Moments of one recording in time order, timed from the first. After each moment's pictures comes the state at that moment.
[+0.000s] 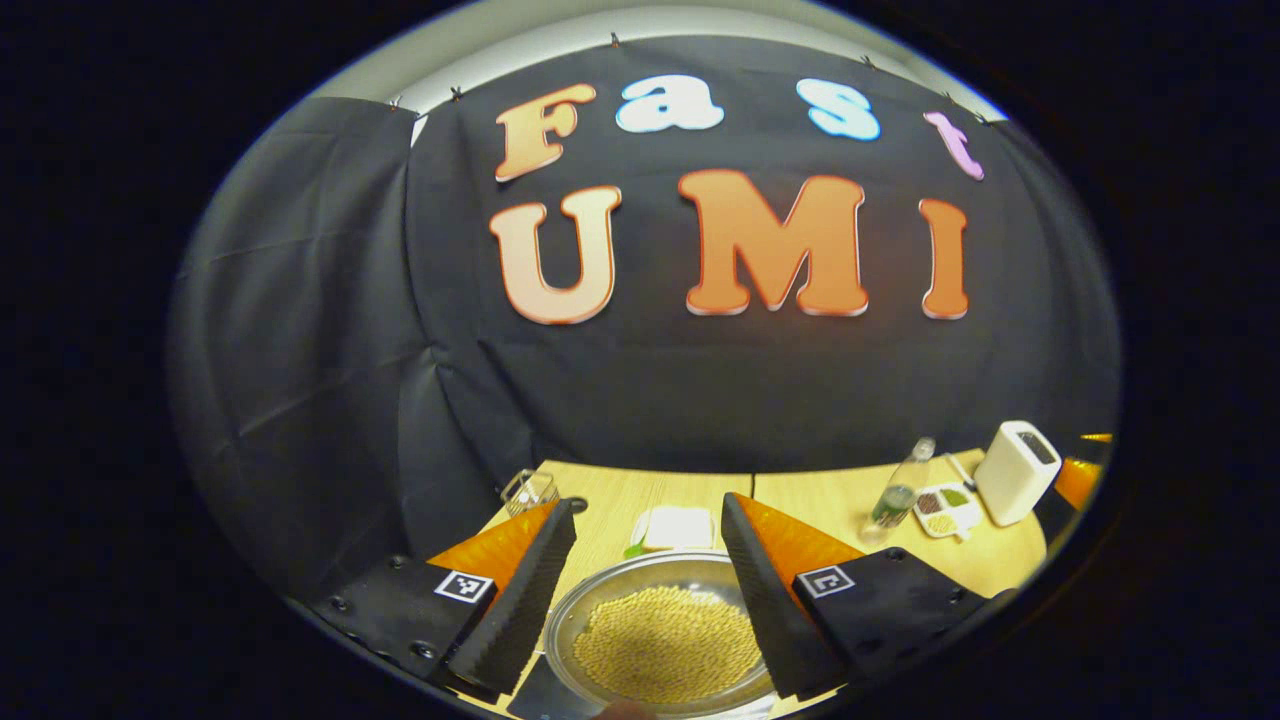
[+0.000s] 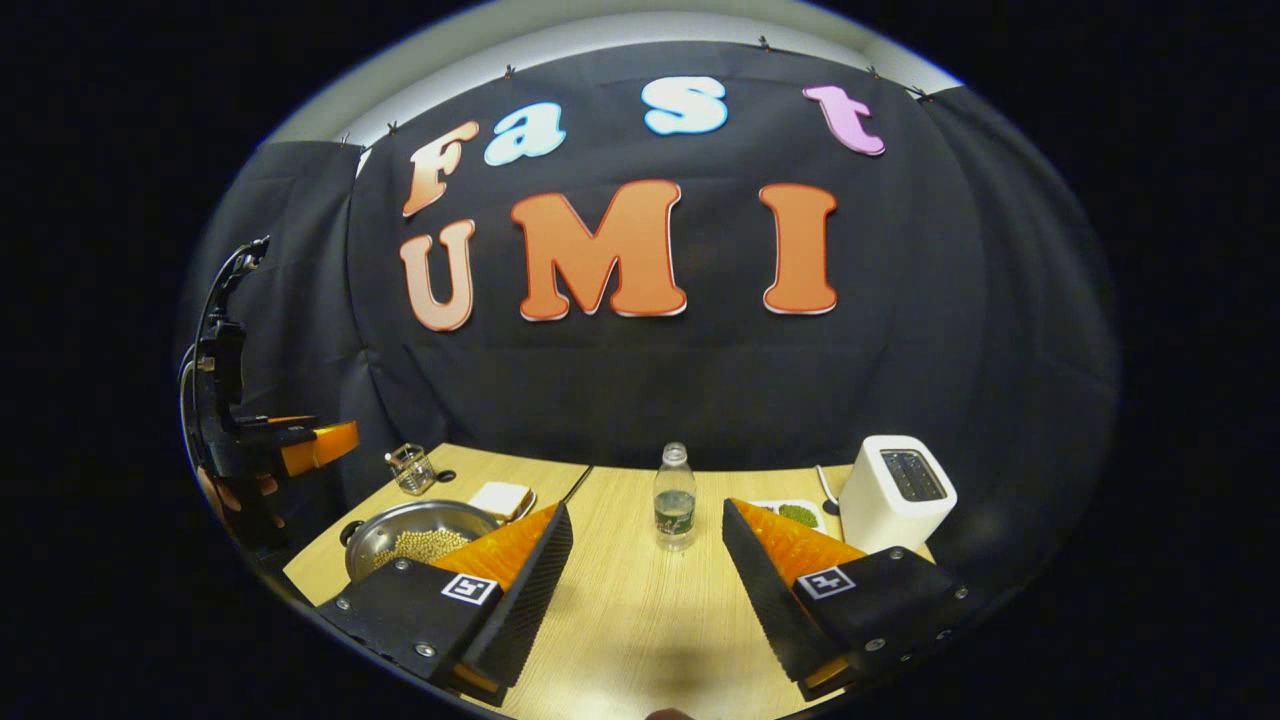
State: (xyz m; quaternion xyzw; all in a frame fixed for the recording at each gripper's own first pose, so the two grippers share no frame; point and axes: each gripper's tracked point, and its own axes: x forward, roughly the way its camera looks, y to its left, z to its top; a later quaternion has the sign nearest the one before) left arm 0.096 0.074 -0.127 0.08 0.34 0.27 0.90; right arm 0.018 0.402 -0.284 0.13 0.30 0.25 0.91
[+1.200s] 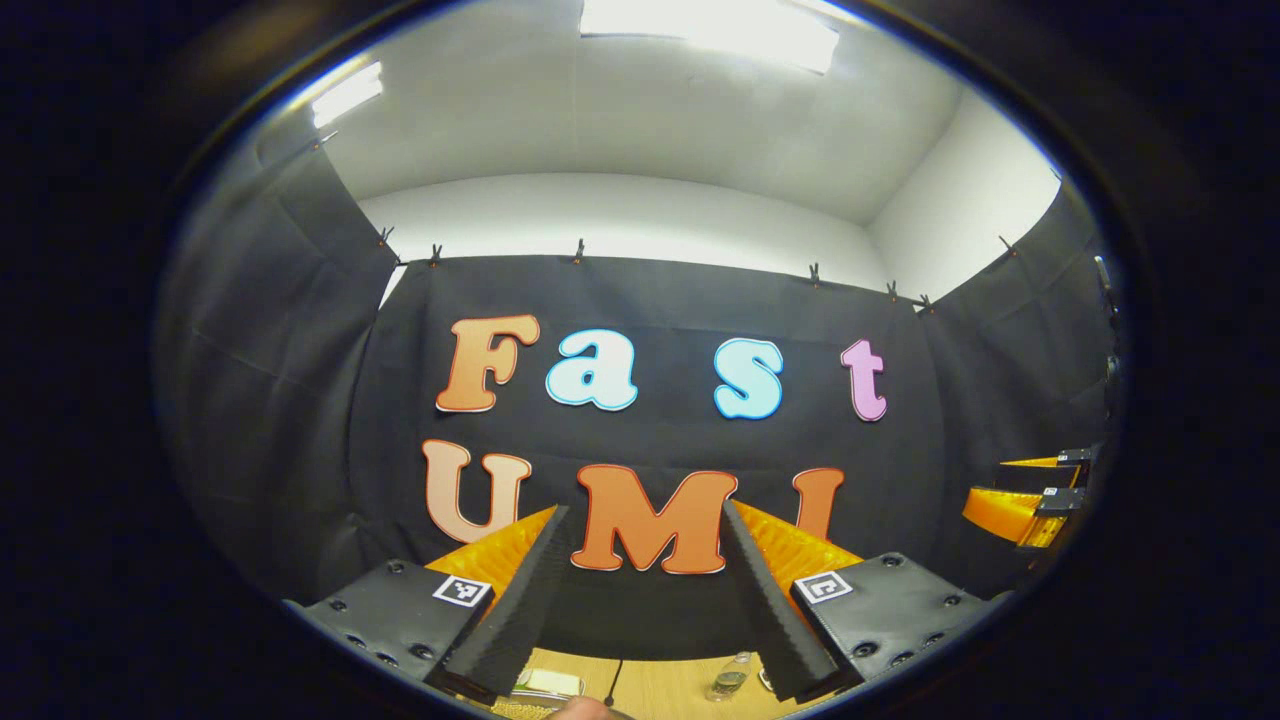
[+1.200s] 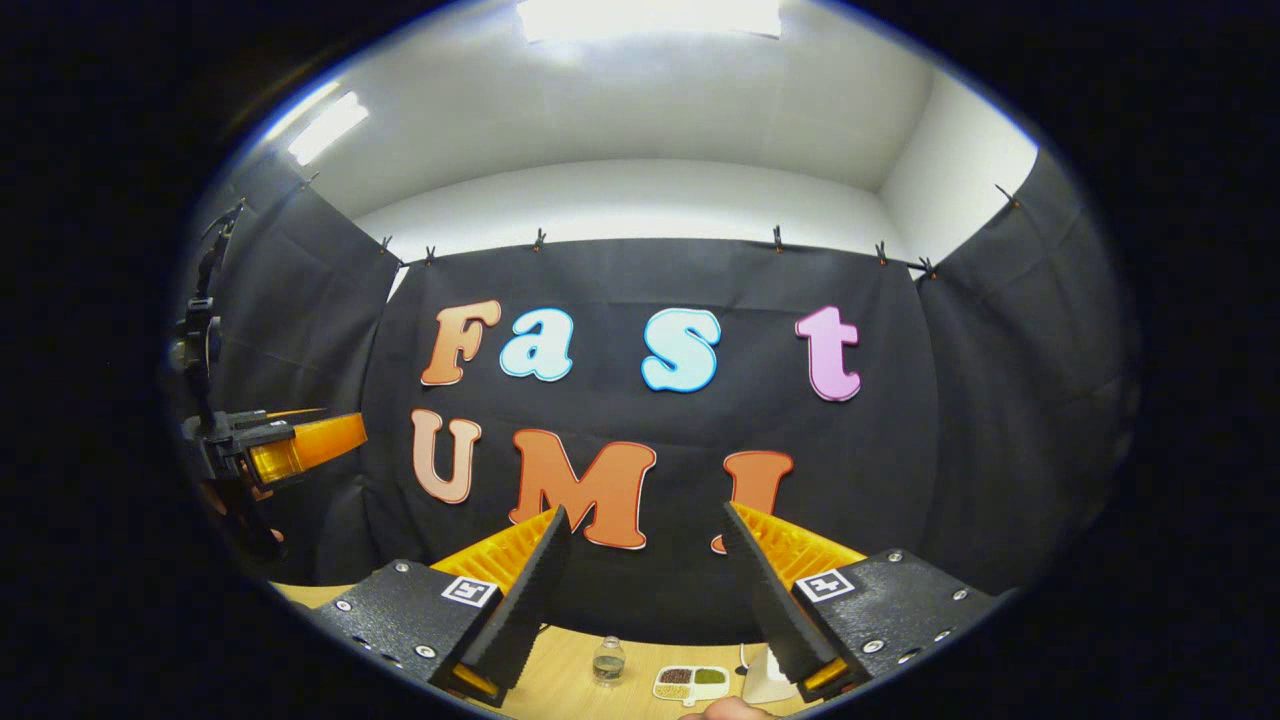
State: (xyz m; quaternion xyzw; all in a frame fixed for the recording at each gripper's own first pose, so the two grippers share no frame) left arm 0.194 -0.070 0.158 0.05 0.04 0.15 0.99; right arm 0.100 0.294 -0.029 0.11 0.03 0.22 0.97
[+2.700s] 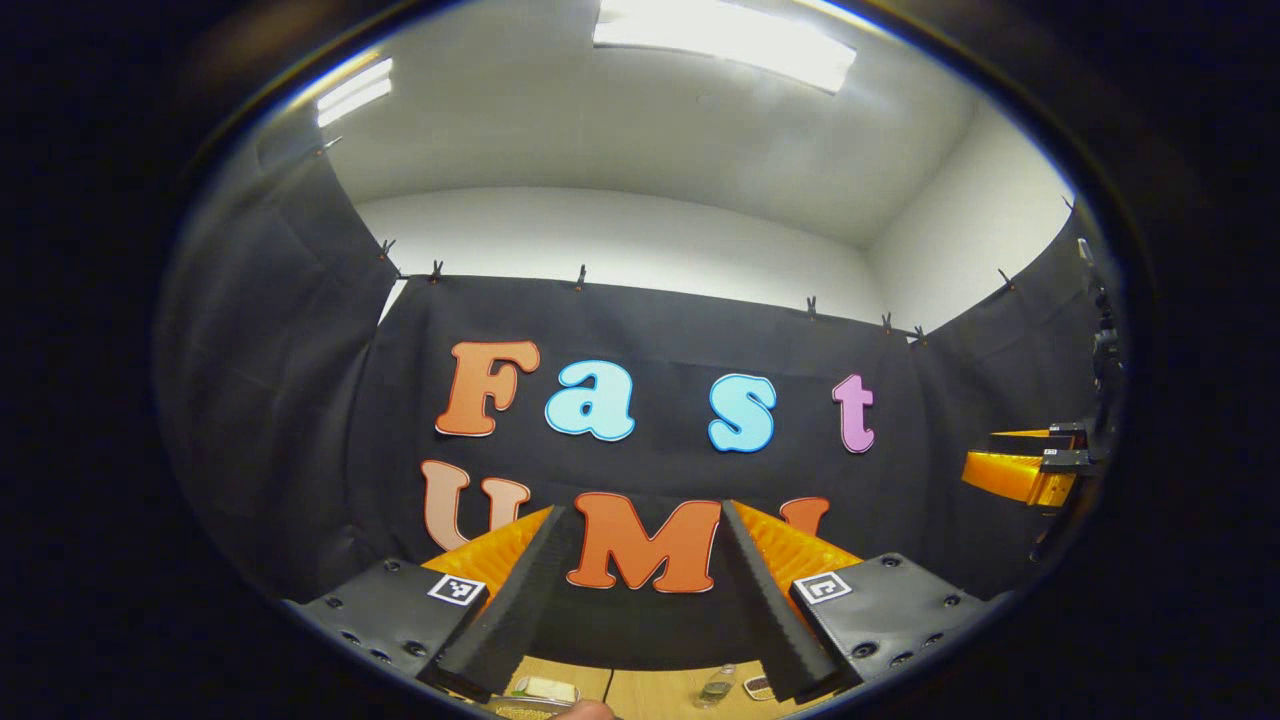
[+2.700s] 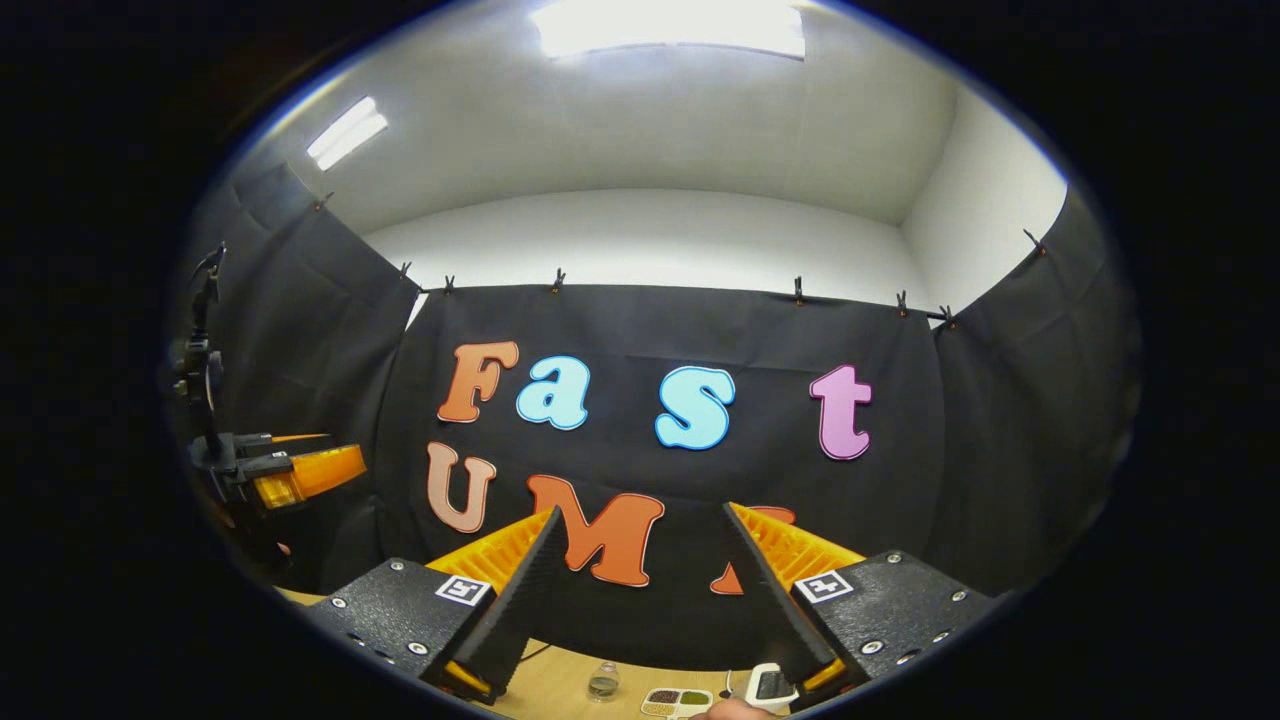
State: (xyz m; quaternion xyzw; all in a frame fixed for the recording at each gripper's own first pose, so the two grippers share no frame) left arm 0.176 -0.062 0.217 0.04 0.03 0.14 0.99; right arm 0.101 0.271 0.053 0.12 -0.01 0.24 0.96
